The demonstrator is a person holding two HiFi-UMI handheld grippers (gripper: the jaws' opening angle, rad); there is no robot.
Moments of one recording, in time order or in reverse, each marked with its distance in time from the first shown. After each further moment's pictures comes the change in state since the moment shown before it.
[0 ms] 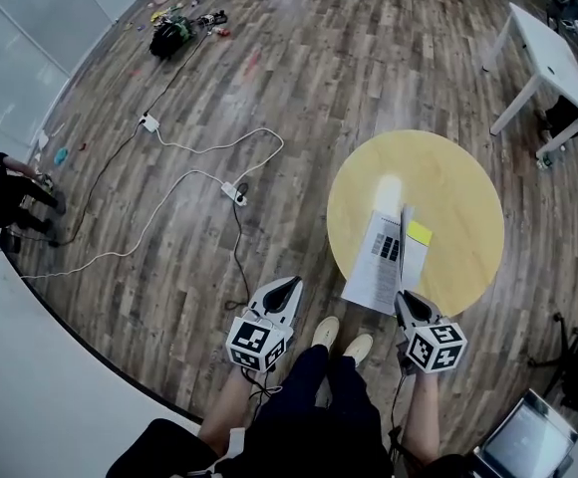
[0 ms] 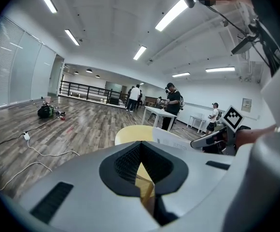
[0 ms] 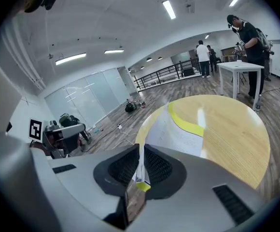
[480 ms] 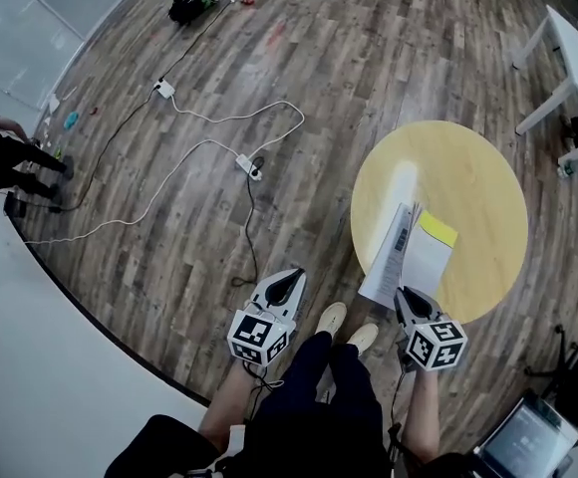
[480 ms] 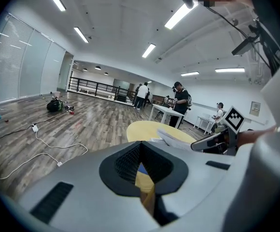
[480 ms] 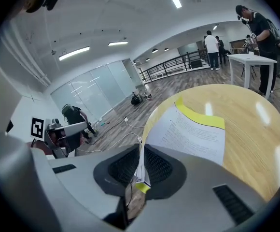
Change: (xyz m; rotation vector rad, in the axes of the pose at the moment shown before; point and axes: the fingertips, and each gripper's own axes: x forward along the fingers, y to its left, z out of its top) left arm -0.010 0.036 -0.029 -0.064 0.022 0.078; right arm 0.046 0.022 -0.020 -0.025 0.094 0.078
